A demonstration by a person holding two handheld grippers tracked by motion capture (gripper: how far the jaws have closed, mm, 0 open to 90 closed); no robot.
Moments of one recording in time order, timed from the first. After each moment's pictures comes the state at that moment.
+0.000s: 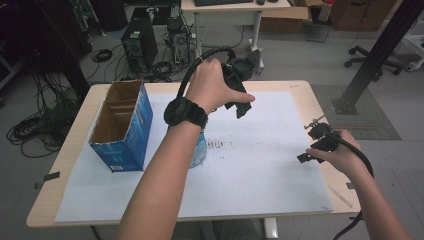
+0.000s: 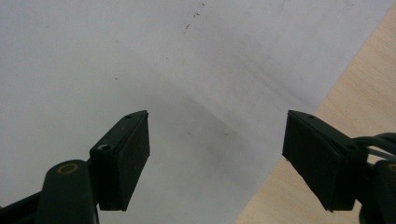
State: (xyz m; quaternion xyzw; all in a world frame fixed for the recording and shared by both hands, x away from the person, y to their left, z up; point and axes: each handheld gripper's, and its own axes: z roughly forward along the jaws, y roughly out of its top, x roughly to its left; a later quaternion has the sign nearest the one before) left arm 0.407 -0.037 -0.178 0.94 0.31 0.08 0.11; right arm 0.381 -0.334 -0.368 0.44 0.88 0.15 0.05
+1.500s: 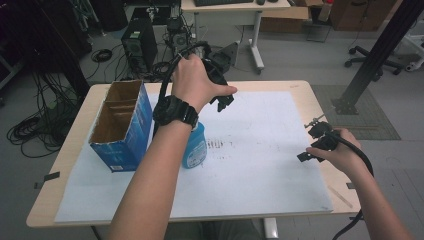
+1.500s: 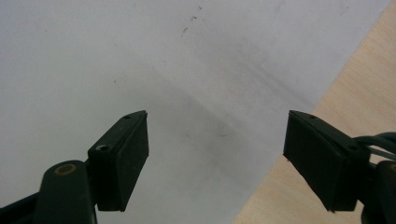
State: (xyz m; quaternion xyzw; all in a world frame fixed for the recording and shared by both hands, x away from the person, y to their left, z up) left arm 0.409 0.002 -0.174 0.90 0.42 0.11 0.07; right arm 0.382 -0.335 -0.366 0.44 0.88 0.15 0.05
